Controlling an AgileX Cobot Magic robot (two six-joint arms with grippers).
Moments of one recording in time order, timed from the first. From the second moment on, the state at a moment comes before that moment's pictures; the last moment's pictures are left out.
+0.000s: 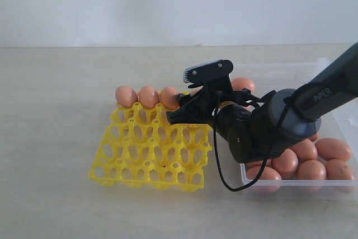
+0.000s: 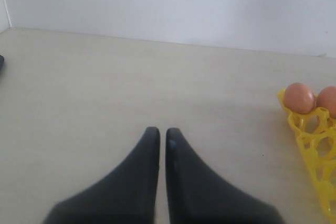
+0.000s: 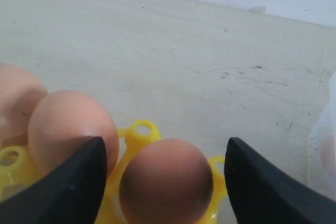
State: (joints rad) left arm 0.10 0.00 0.00 -0.16 0.31 0.11; right arm 0.50 2.12 -0.93 0.38 -0.74 -0.21
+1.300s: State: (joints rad) left arm 0.10 0.00 0.00 -0.16 0.31 0.11; right arm 0.28 1.55 -0.88 1.73 -0.42 -1.77
